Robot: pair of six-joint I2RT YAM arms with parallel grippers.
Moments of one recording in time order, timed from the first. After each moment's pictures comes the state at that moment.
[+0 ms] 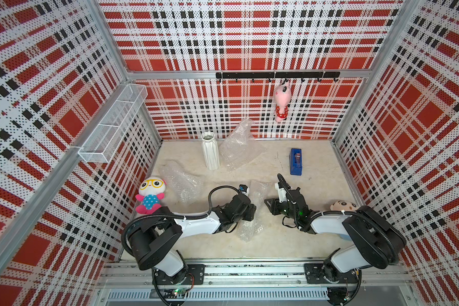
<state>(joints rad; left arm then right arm) -0.90 1.55 0.68 0.13 -0.14 -0.63 0.58 1.47 0.41 0.52 -0.15 0.49</state>
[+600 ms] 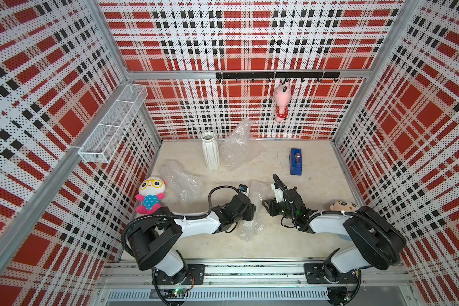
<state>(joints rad) -0.89 1.54 0.68 0.13 -0.13 -0.63 0.63 1.53 0.45 0.48 -0.16 0.47</state>
